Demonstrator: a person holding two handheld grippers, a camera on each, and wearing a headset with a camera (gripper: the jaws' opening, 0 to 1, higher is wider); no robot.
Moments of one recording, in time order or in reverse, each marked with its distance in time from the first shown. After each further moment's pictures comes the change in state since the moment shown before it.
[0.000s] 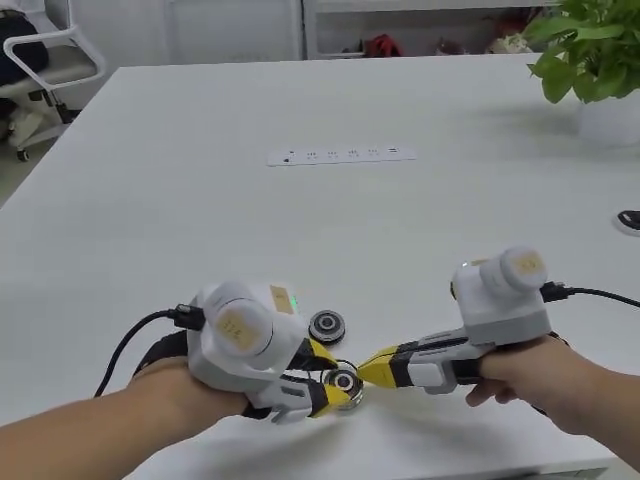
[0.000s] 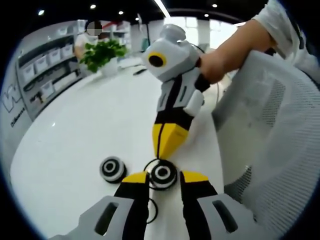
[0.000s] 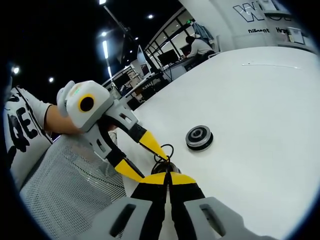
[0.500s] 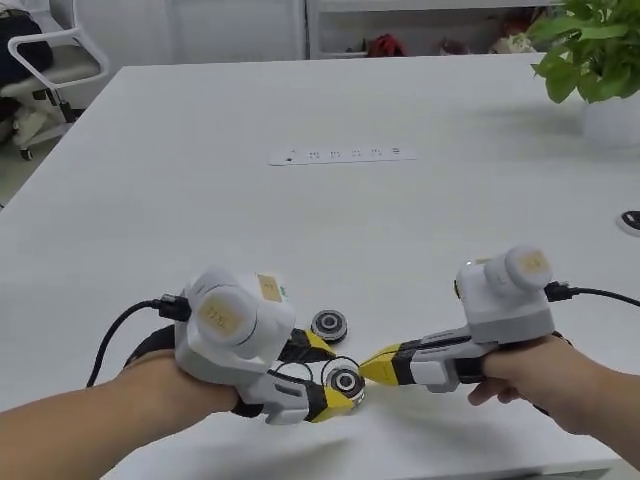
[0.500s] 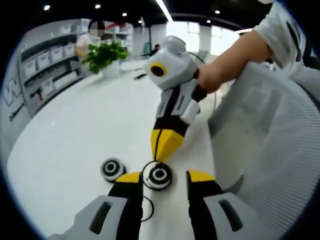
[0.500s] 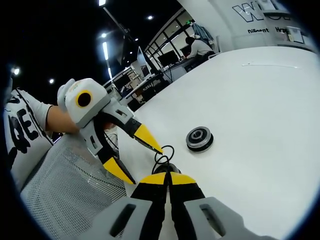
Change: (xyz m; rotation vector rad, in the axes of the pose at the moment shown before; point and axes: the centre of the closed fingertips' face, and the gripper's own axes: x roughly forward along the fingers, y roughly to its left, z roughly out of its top) left arm -0.015 -0.004 0.009 -0.046 -0.040 -0.021; right arm 0.000 0.002 0.002 0.005 -0.007 0.006
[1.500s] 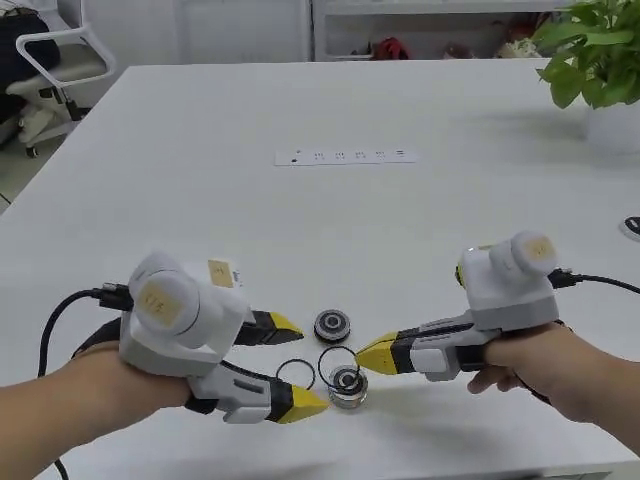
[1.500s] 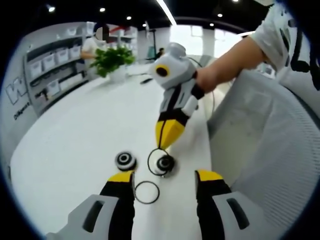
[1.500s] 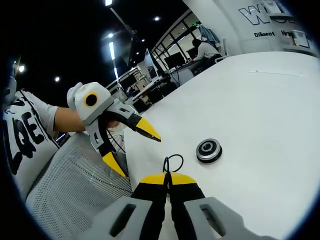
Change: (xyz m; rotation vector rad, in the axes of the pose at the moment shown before) left arm -0.039 0.006 -0.004 -0.010 -0.027 0.038; right arm -0.001 0.015 0.019 -0.034 -0.010 0.047
